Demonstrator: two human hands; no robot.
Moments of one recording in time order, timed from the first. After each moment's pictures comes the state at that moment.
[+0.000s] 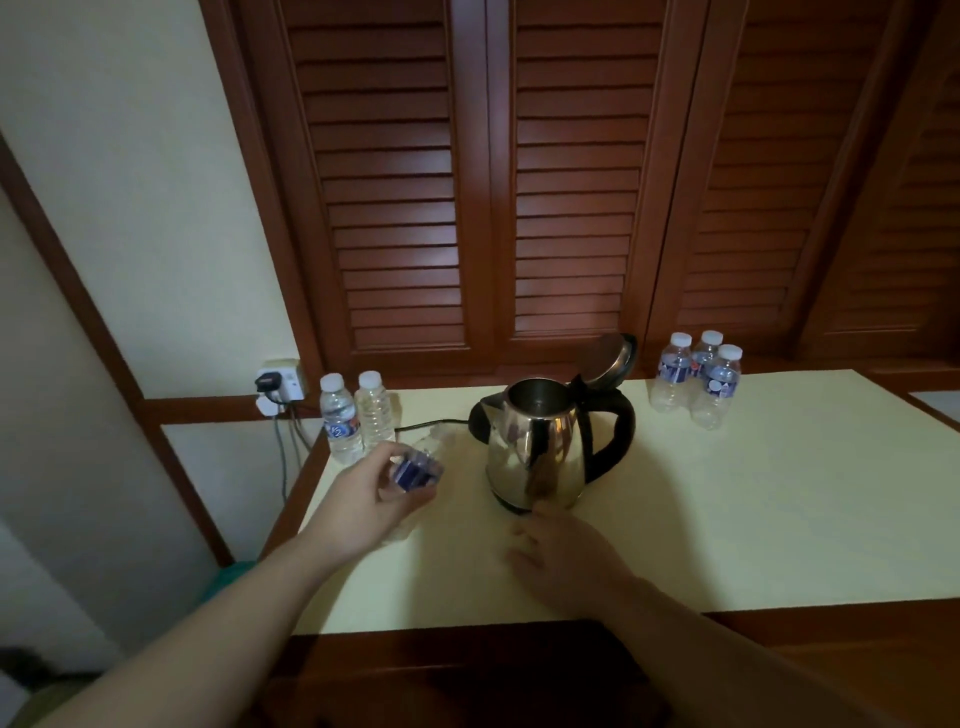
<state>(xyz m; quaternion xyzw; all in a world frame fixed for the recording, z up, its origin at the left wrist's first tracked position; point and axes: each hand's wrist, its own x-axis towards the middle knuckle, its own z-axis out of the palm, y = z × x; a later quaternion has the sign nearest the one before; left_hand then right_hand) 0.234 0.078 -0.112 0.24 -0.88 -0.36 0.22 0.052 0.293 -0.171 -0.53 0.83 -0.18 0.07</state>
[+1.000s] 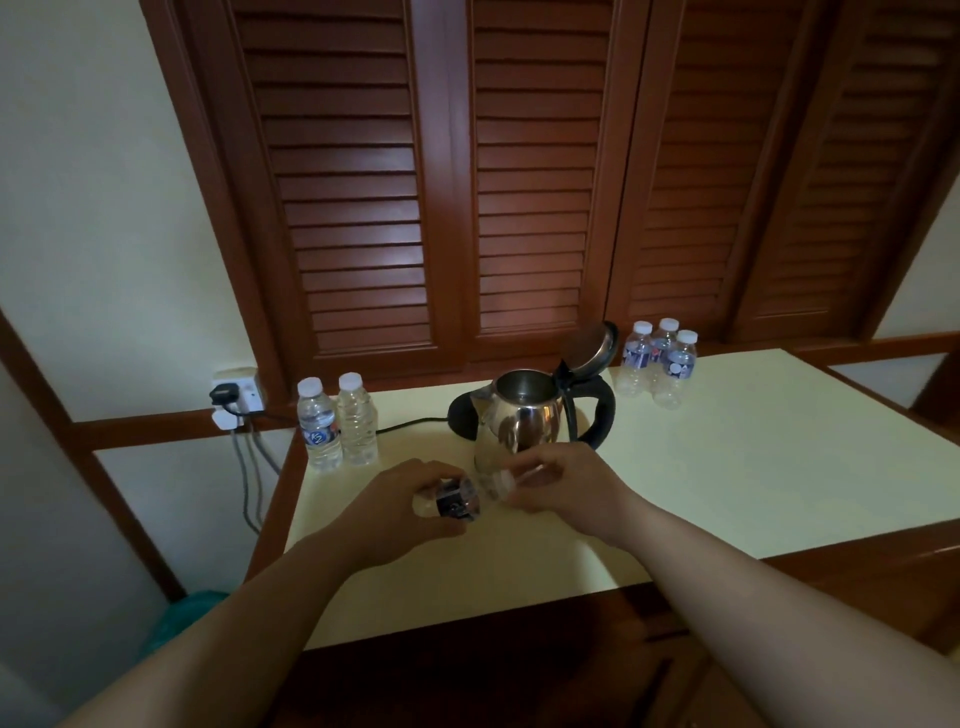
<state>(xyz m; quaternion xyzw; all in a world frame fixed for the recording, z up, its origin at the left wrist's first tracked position) 0.212 0.067 -0.127 0.08 -0.94 -0.31 0.11 0.061 0.291 -0.103 -0.39 0.72 -0.53 0.23</state>
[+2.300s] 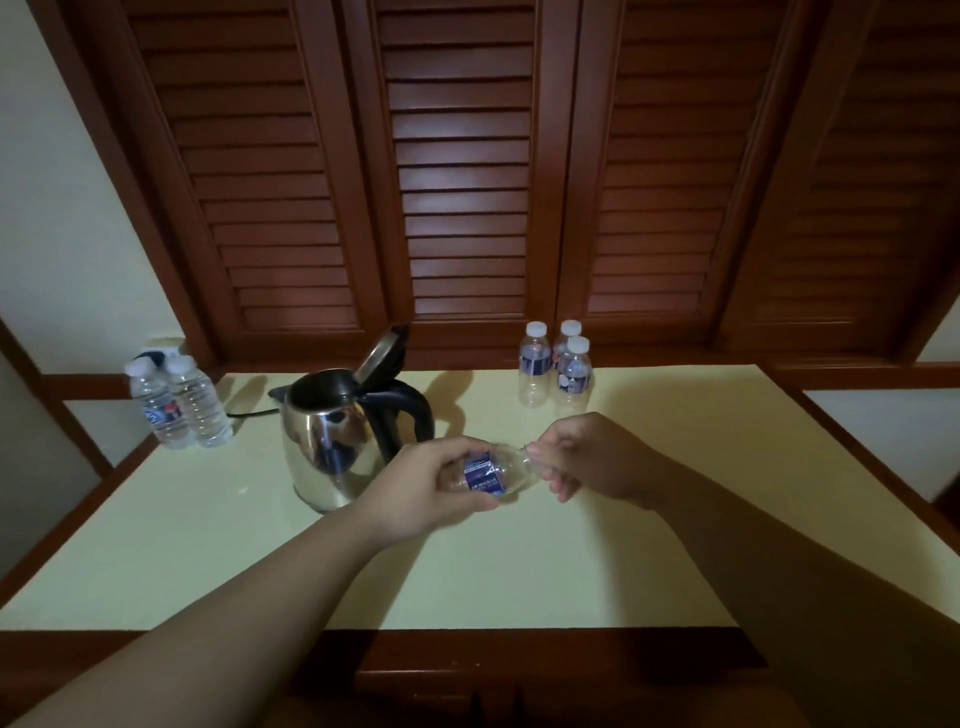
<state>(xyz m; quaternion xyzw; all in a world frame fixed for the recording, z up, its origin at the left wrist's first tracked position) -0.002 0.300 -0.101 0.12 -0.89 -0.42 0.14 -0.202 0.468 -0.085 -0.48 0.74 -0.40 0.26</state>
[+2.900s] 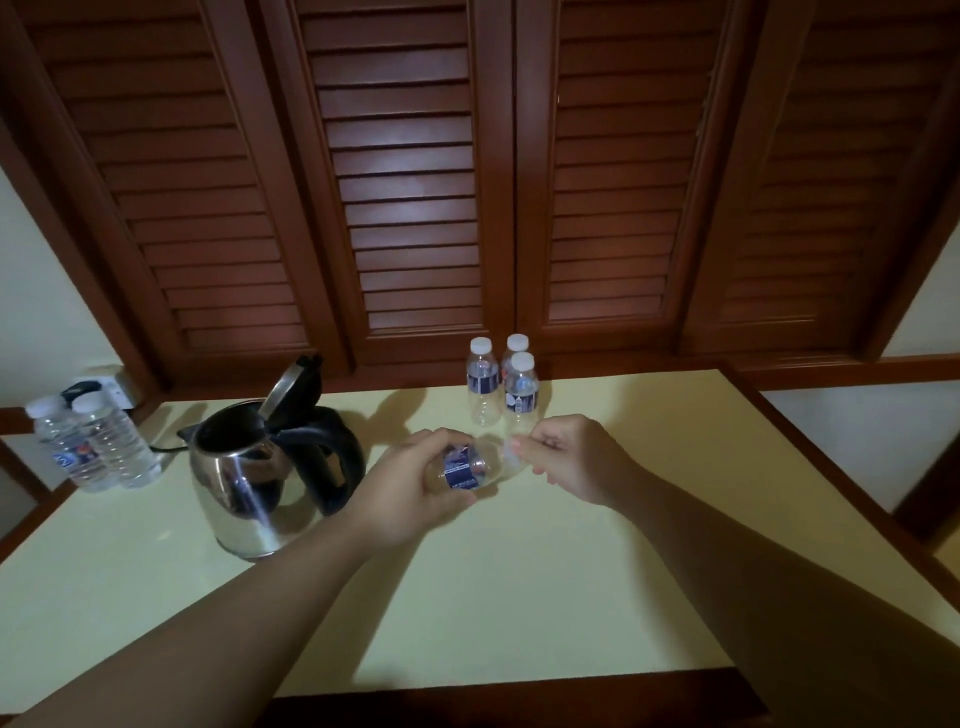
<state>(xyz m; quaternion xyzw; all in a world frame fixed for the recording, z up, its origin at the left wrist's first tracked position) -0.086 0.300 -0.120 0.12 -0.93 -0.30 0.20 -0.280 0.477 -0.115 -0.50 0.74 -0.43 0.10</state>
